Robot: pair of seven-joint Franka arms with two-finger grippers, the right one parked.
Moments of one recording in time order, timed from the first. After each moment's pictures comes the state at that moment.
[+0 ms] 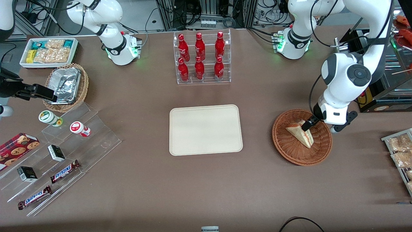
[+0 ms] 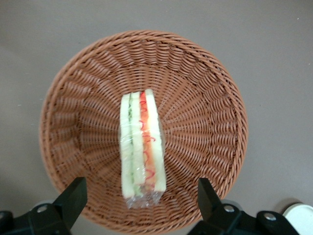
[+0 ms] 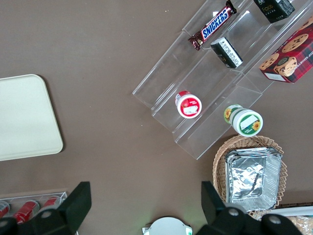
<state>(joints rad) -0.03 0.08 -0.09 -2.29 0.01 2.48 -0.78</state>
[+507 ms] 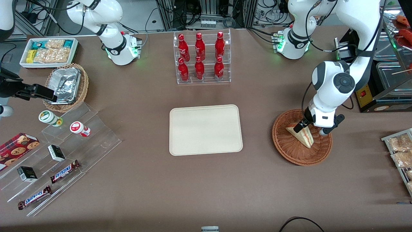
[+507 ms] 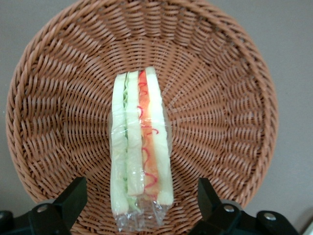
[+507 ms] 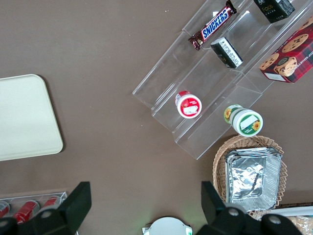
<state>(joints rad) -0.03 0.16 -0.11 -2.34 0.01 2.58 -0.80</state>
